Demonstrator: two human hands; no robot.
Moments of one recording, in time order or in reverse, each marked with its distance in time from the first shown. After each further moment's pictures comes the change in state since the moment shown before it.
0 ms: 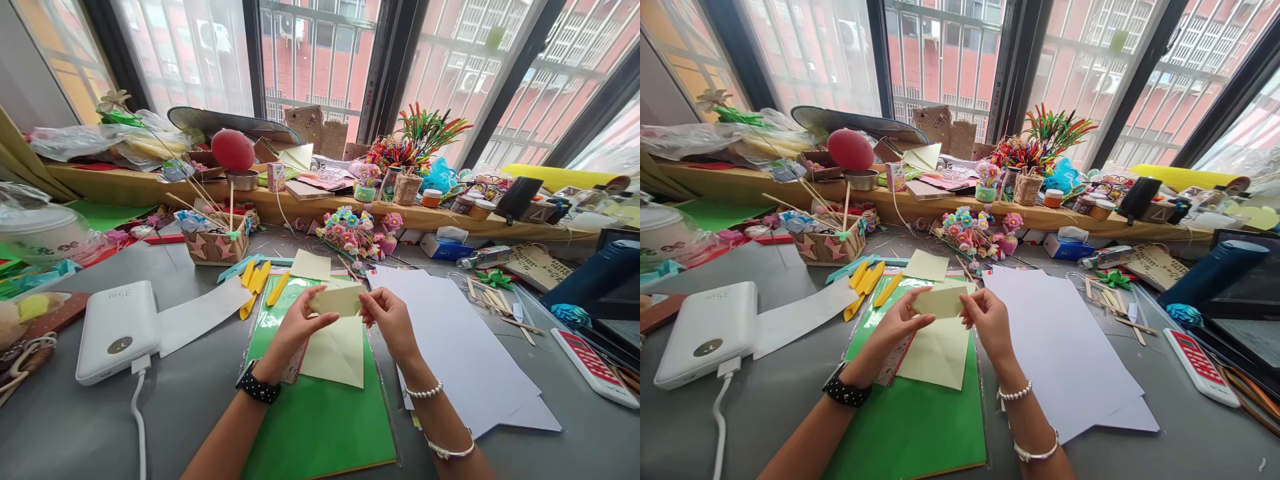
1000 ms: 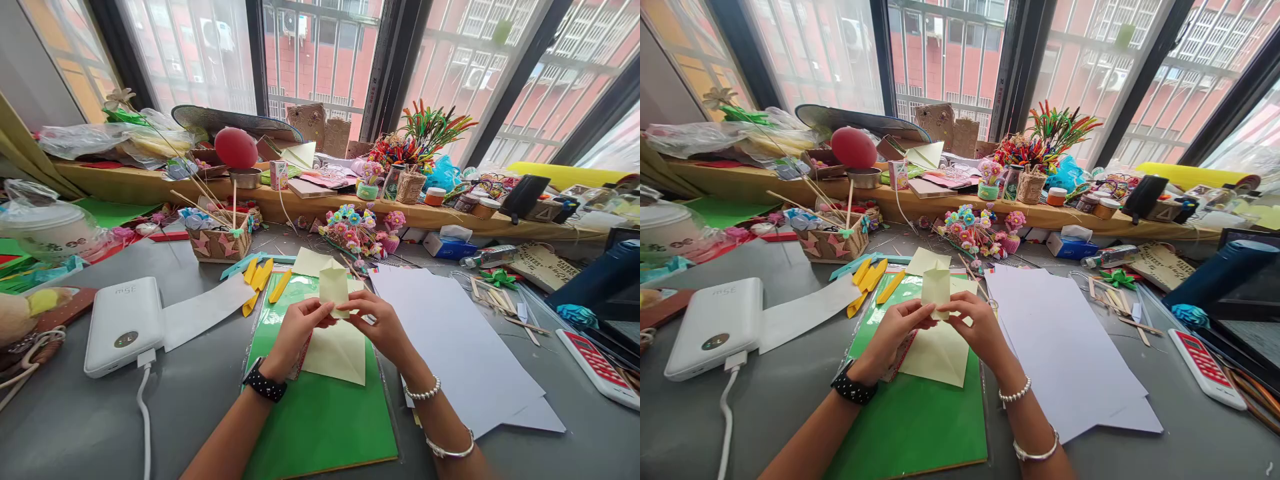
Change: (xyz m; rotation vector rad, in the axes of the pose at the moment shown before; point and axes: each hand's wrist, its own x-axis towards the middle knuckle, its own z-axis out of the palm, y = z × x) left_hand -0.003 -0.004 0.002 0.040 0.055 -0.053; right_hand -0.003 -0.004 0.002 -0.384 -0.314 -0.407
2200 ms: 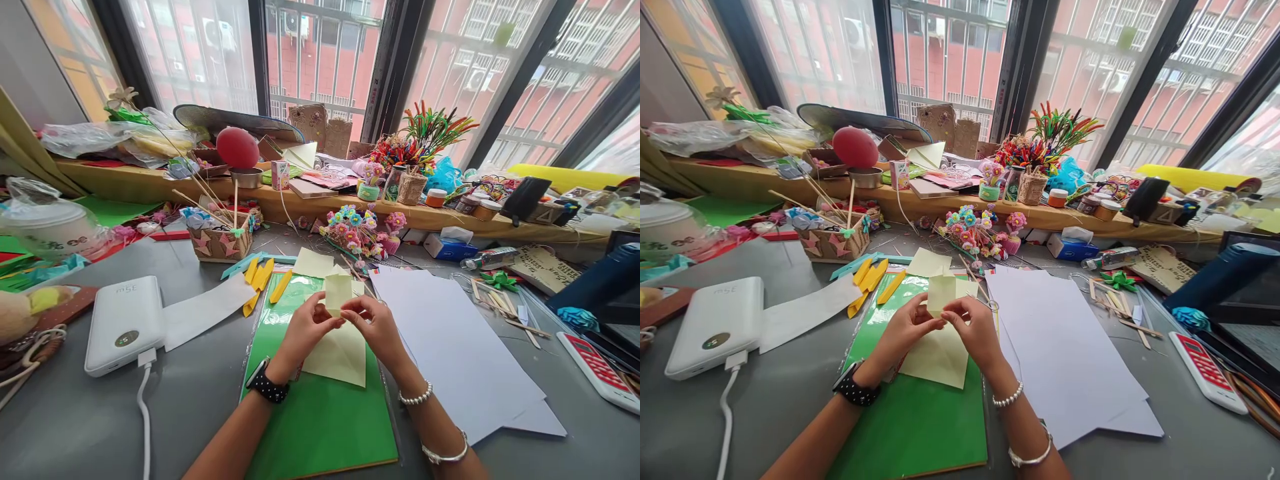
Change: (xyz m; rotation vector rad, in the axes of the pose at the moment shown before) left_hand 0.005 -0.010 0.001 0.130 -0.062 0.137; right_hand 0.000 0.007 0.015 0.061 0.118 0.190
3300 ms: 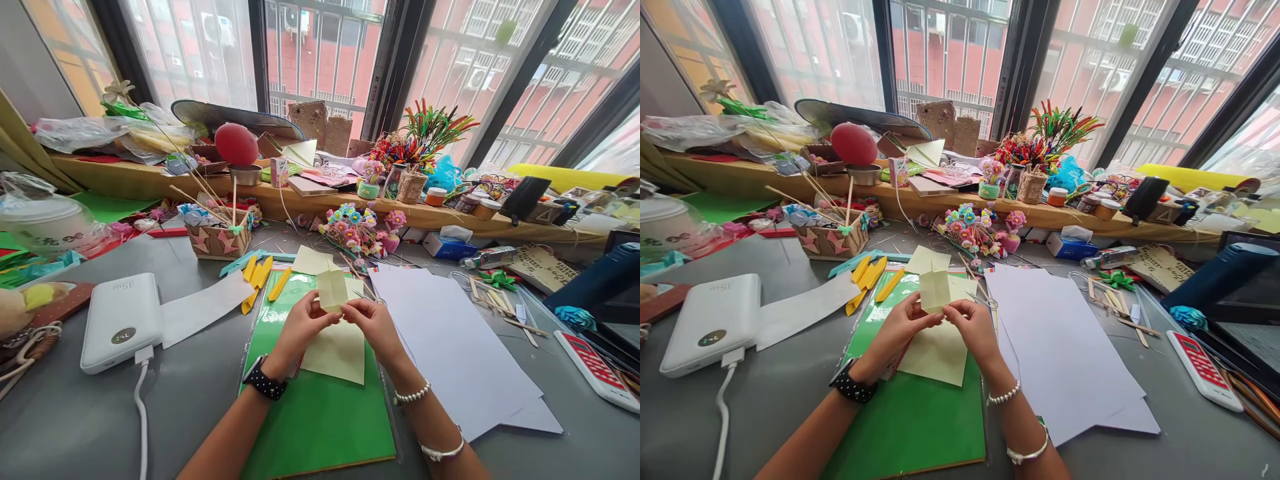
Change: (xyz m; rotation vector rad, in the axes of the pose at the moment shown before) left_hand -0.002 0.011 0.001 -0.179 0.031 -0.107; right_hand 0.000 0.003 0.005 0.217 0.004 0.216
